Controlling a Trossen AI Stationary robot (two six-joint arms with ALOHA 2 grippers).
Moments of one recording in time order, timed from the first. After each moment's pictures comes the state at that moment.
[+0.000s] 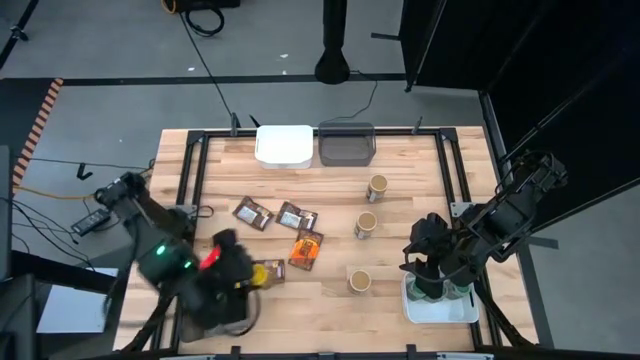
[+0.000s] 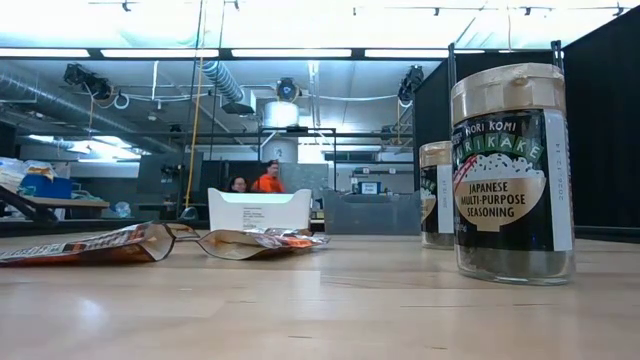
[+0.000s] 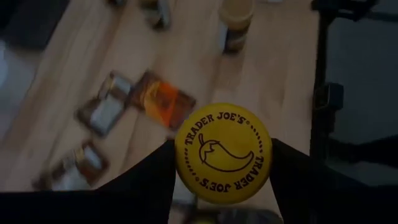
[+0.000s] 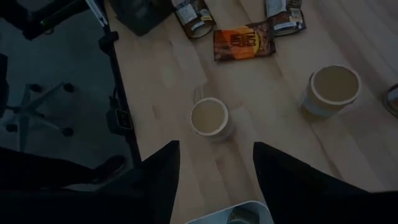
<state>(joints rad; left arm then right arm) -0.83 1.57 1.76 -1.37 -0.57 -0.96 0.71 1.34 1.54 -1.21 0.38 1.06</state>
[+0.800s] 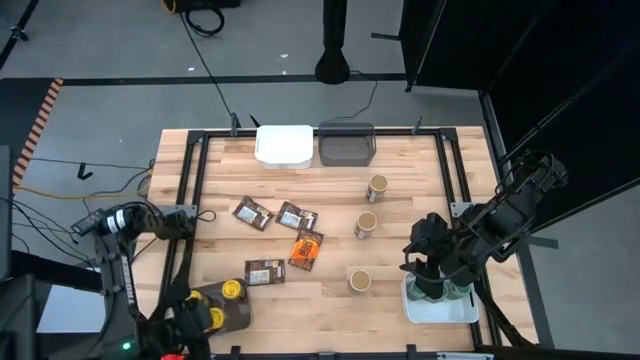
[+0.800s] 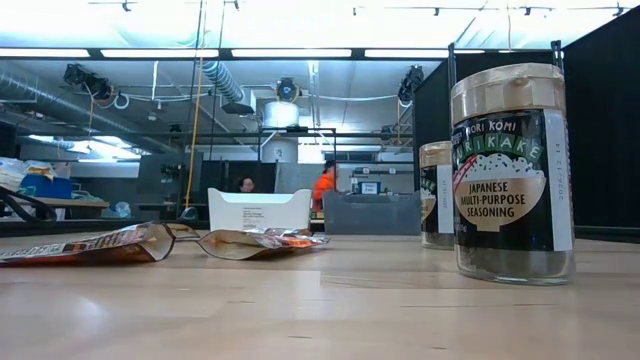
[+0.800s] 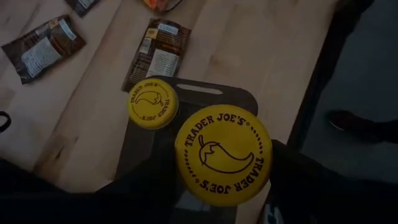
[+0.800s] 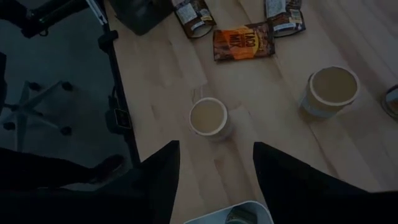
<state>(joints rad) -1.23 1.82 1.76 -1.57 -0.52 -1.67 0.71 1.34 1.54 -1.21 0.38 1.05</state>
